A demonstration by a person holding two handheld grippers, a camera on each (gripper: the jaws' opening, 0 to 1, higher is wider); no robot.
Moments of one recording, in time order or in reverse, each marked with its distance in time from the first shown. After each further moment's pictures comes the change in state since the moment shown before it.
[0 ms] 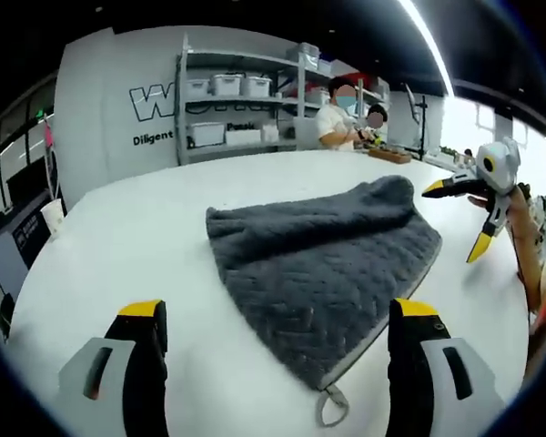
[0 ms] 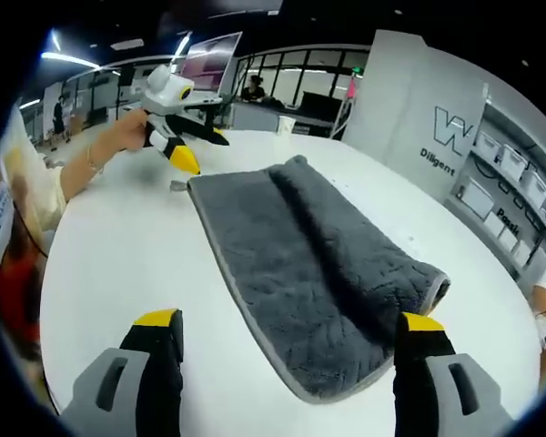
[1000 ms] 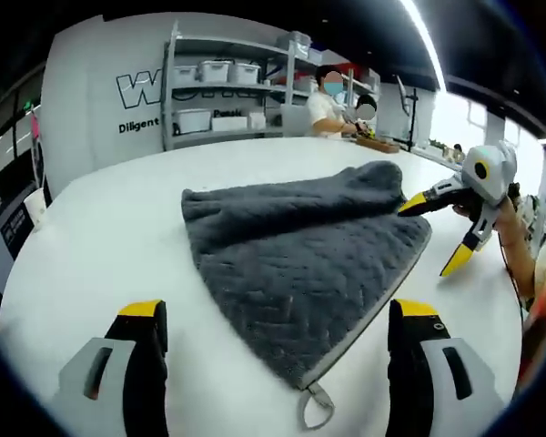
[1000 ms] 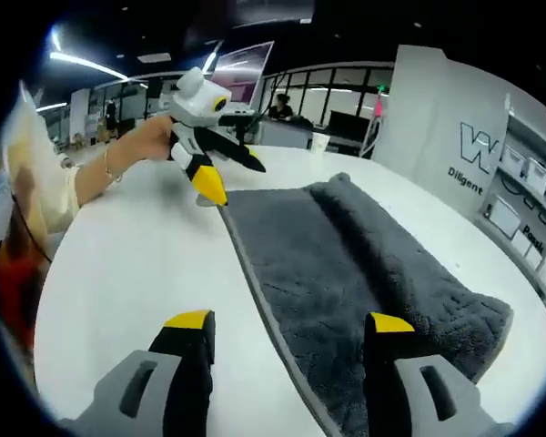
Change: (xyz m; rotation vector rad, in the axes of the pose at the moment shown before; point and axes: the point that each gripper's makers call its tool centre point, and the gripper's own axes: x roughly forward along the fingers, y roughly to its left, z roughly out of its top) left arm 0.013 -0.015 -0.016 -0.003 0.065 -0.065; right arm 0.050 0.039 0.020 -0.027 -0.098 0.125
